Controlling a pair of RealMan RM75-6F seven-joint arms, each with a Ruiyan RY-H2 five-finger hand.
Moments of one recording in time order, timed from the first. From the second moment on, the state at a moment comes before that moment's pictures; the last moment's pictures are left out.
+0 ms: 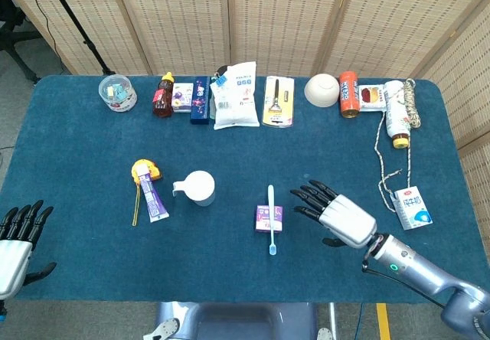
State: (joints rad) left arm -0.01 -1.09 0.05 -1.67 1.63 1.53 0.18; right arm 0.59 -1.17 0.02 -1.47 -1.97 1.14 0.22
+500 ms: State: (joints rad) left arm -0.03 -1.09 0.02 -1.69 1.56 1.48 0.20; right arm 0.76 -1.26 0.06 -1.47 -1.87 0.88 0.01
